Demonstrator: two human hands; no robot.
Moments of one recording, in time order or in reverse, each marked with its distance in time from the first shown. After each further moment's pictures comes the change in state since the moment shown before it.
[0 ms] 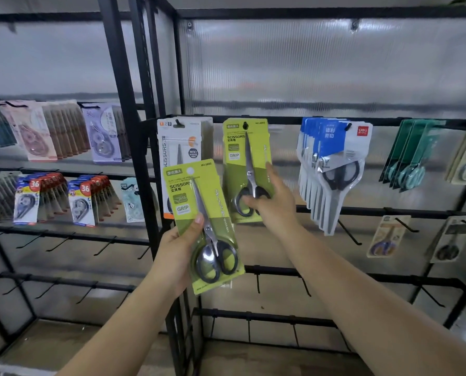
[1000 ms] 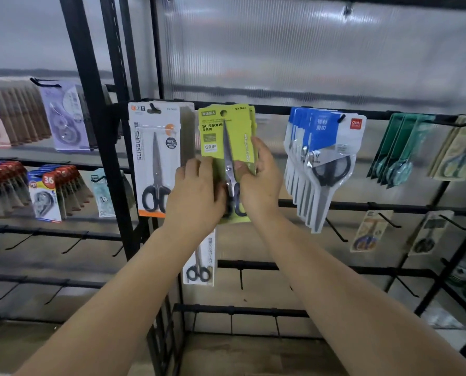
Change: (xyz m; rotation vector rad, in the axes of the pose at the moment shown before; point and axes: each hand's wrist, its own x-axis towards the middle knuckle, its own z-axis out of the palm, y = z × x) left_hand 0.071 0.011 0.049 1.415 0.151 0.666; right_hand 0.029 -0.003 0.021 0.160 0.244 -0.206
